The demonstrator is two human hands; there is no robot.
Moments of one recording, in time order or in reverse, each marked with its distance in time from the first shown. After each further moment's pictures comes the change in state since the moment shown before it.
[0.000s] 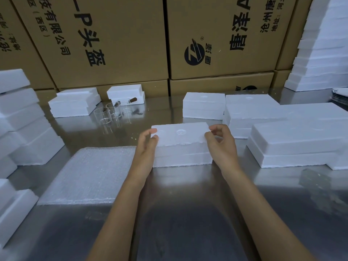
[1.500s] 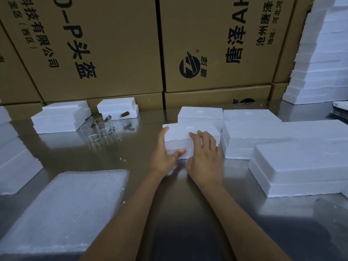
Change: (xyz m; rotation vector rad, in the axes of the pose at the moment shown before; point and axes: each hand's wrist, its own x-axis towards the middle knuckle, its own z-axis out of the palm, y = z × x) left_hand 0.109 -0.035 0.069 0.279 -0.080 0.139; right_hand 0.048 0.028 0.043 -1.040 0.013 -0.474
